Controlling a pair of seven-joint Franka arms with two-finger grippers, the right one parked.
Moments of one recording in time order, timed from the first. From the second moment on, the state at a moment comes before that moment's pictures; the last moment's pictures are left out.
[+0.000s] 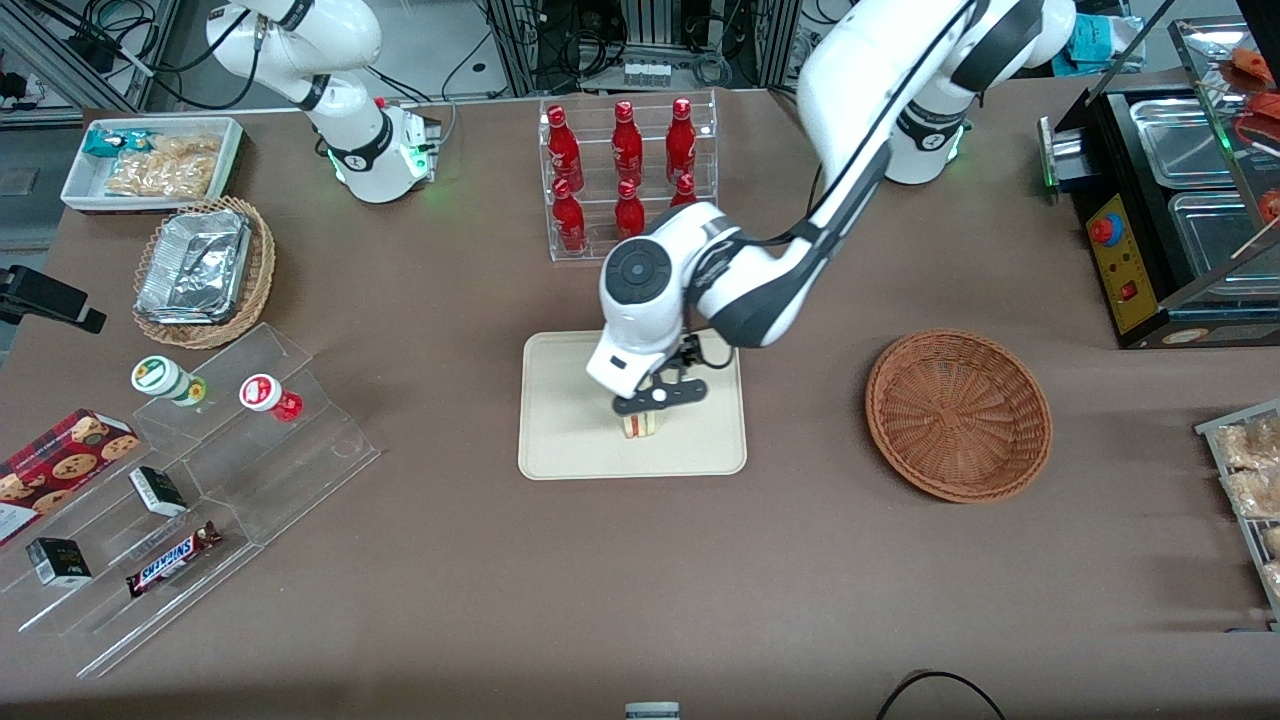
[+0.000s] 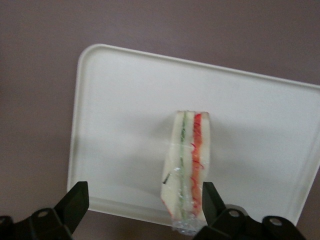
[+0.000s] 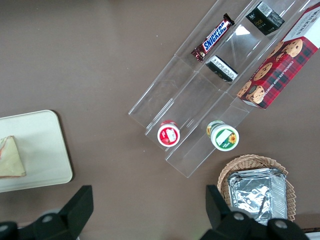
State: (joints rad) arm -0.56 0.66 -0.25 -1.35 0.15 1.92 -1.05
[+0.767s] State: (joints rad) arm -0.20 0.26 -0.24 -1.77 0.06 1.84 -0.67
